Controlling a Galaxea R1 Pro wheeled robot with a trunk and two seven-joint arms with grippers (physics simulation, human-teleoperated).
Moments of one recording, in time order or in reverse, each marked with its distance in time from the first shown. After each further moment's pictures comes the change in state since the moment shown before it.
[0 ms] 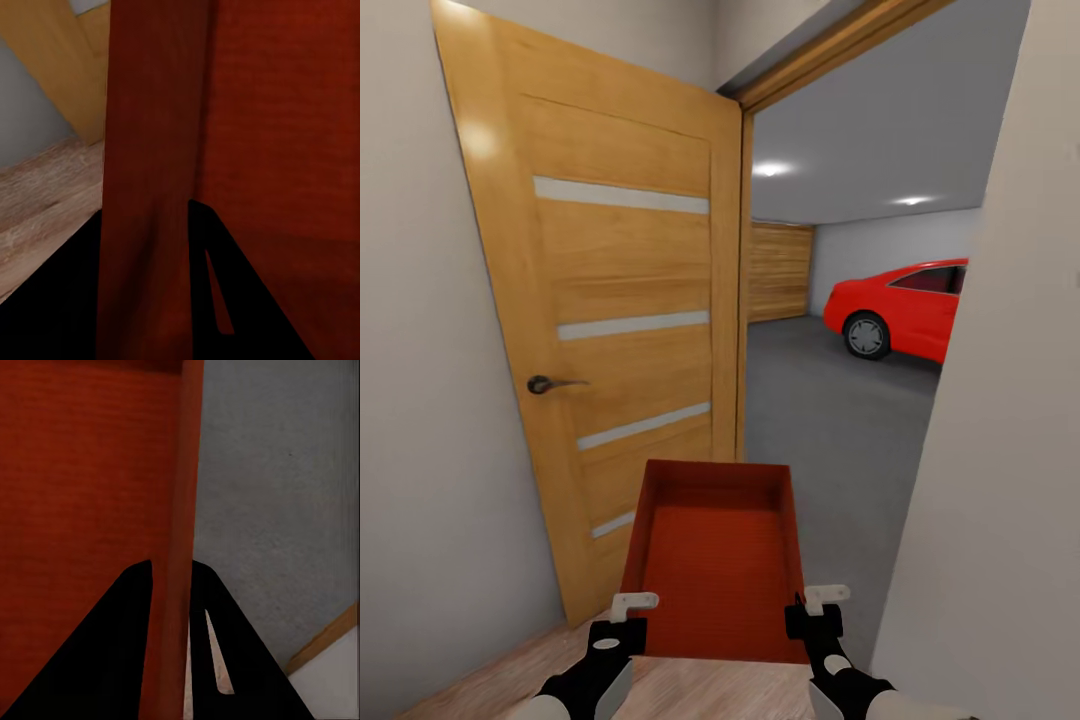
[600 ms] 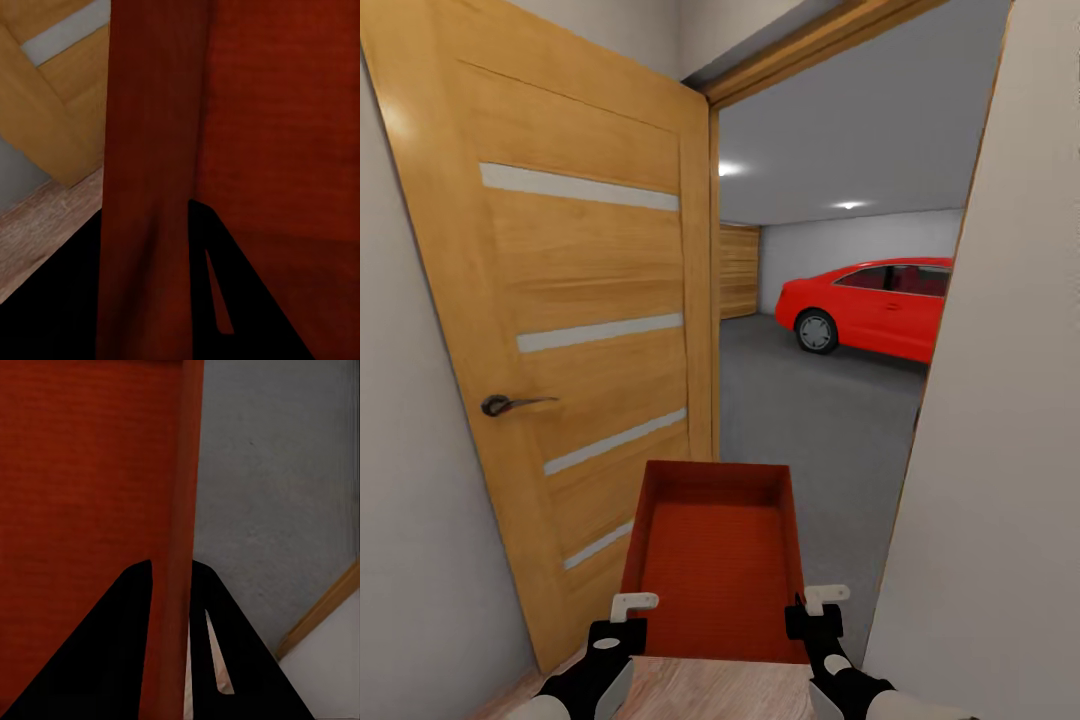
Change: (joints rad) left arm 0.000 0.000 0.001 0.000 0.000 0.001 0.000; right arm 0.000 0.000 0.003 -0.001 -0.003 0.002 0.000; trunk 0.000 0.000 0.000
